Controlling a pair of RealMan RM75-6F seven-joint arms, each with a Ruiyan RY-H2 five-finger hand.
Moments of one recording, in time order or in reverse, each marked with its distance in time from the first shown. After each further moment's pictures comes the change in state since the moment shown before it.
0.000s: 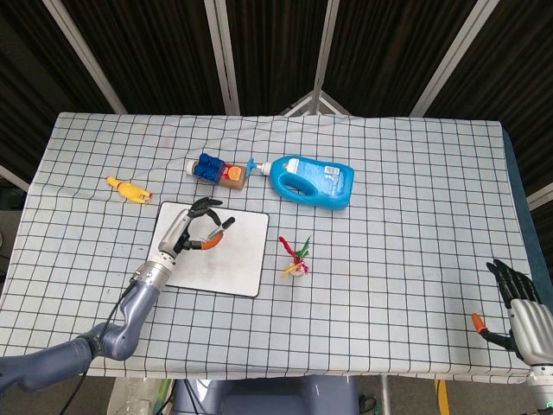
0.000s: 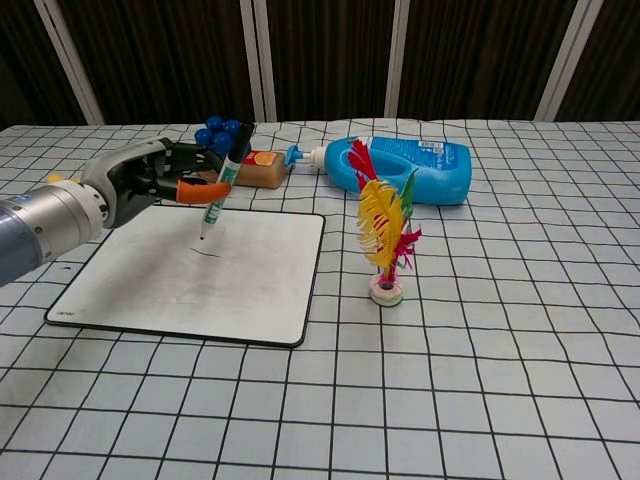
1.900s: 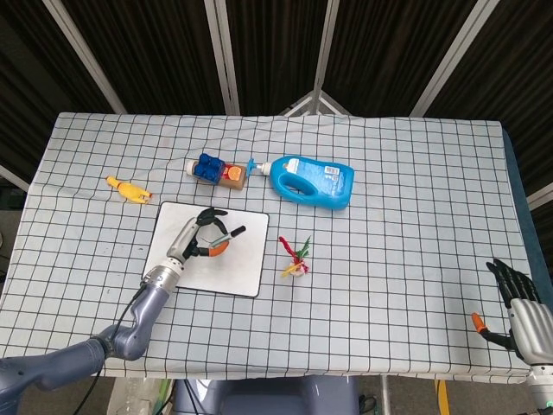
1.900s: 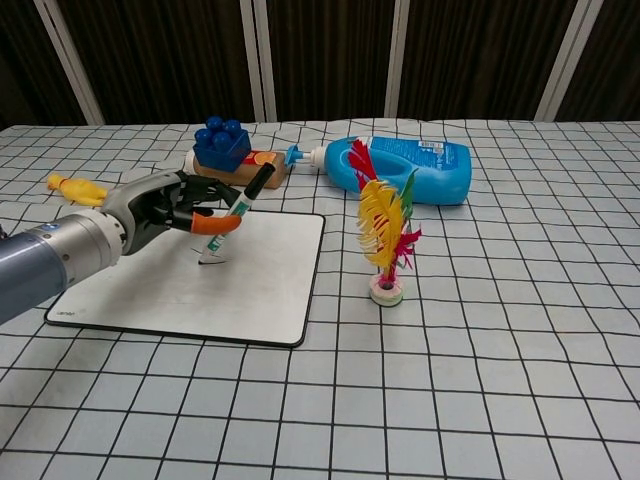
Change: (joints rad) left arm -0.006 -0.062 0.006 0.085 -0.031 -0.046 0.037; right arm 0.001 0.000 0.002 -0.005 -0.002 0.002 -0.004
